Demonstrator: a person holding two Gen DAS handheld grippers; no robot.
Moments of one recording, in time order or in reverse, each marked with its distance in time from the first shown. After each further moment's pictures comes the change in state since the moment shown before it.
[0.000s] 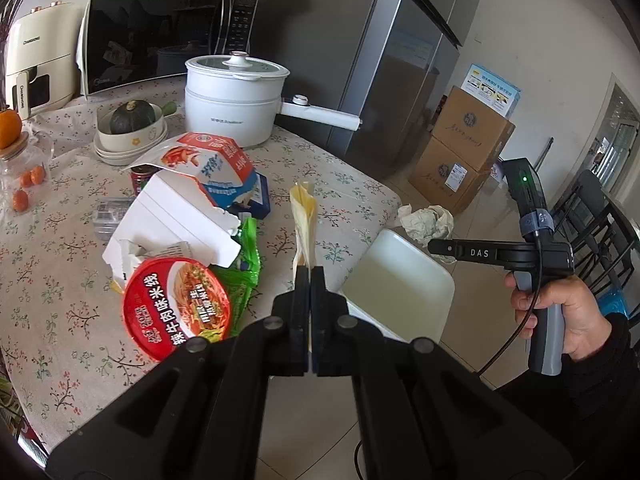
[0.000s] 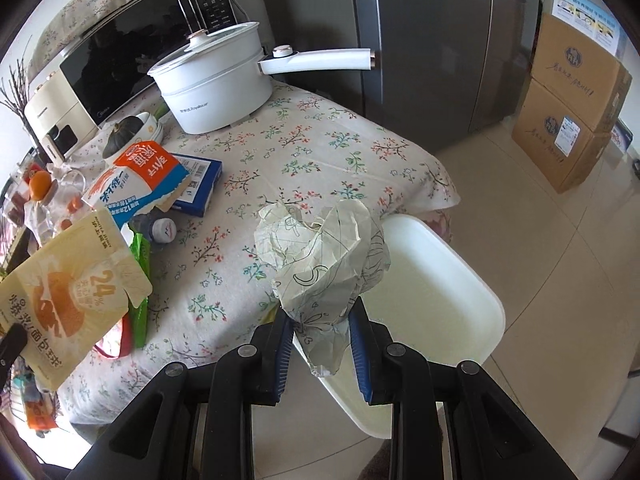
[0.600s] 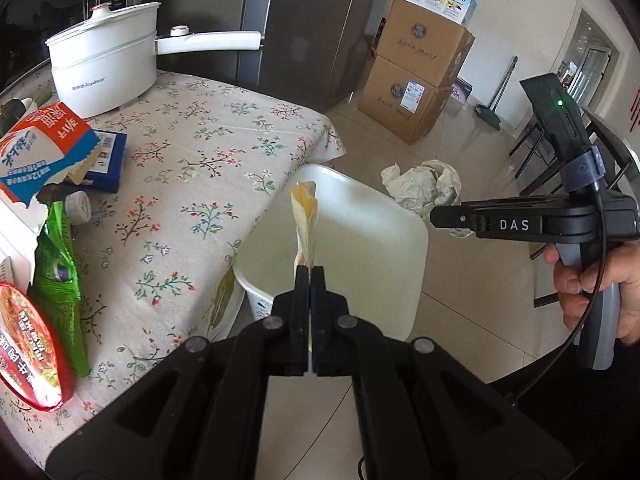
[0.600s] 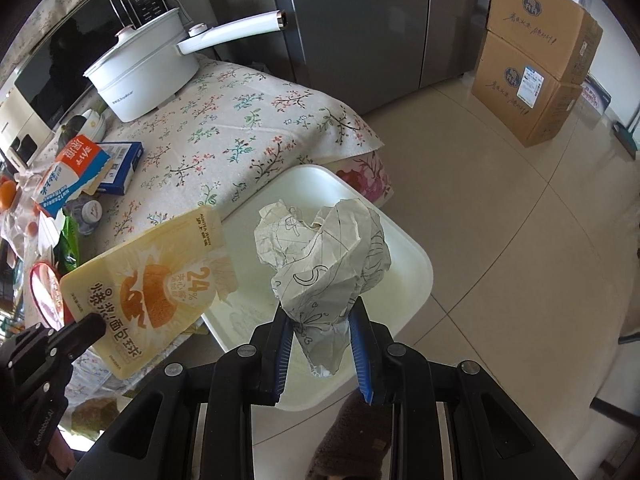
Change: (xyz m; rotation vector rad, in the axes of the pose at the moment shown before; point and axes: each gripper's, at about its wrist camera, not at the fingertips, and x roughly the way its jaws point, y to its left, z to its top) left arm 0.132 -0.104 -0.021 0.180 0.205 -0.103; right arm 0.014 -0.094 -0.029 0.088 0.098 -0.064
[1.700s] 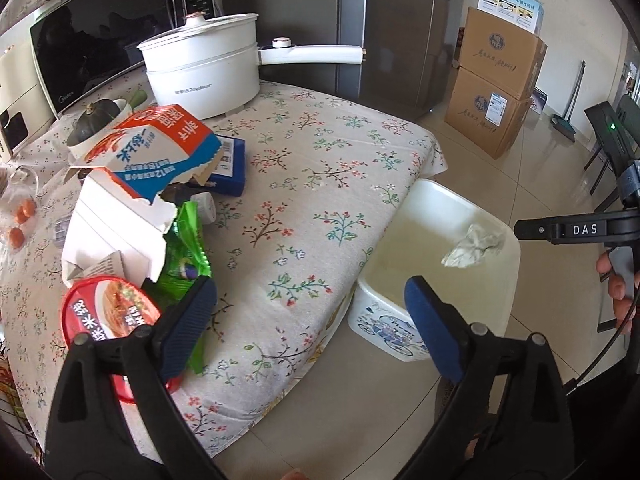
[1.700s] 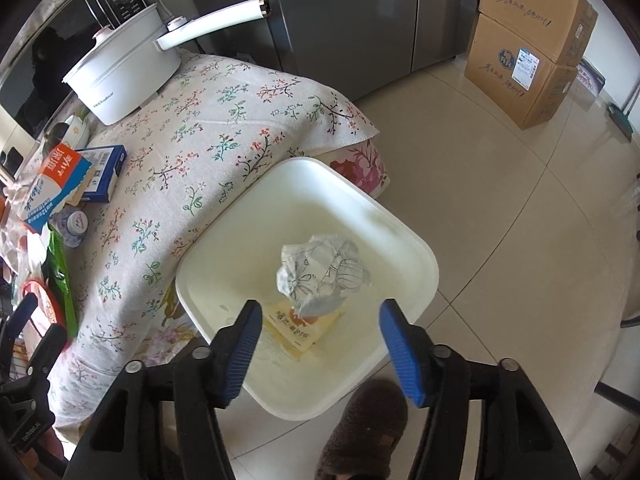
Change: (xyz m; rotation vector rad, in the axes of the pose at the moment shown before) left arm -0.038 0.052 -0.002 -0.064 -0.043 0.328; right arm 0.013 0.009 0.011 0.048 0.019 -0.001
